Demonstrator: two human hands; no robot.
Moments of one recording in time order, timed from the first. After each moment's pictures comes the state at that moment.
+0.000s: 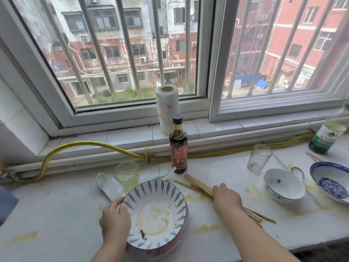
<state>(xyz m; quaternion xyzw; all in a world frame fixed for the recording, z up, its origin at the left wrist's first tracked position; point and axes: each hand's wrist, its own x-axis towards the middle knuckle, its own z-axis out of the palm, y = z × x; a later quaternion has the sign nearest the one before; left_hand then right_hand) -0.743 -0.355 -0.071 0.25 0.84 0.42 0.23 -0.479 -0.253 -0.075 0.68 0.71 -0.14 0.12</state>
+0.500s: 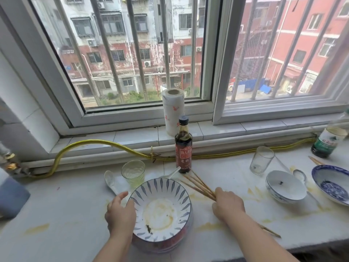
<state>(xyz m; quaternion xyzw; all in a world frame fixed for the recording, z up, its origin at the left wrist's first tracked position) -0.743 -0.362 -0.061 0.23 0.82 0.46 0.25 -0.483 -0.274 -0.062 0.66 0.73 -0.15 0.10</state>
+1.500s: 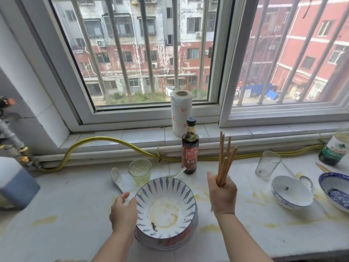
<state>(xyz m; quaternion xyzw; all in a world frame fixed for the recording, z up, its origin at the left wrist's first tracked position) -0.755 -0.365 -0.073 0.18 0.80 0.50 0.28 -0.528 -0.281 -0.050 0.58 0.48 -0.33 -0.56</state>
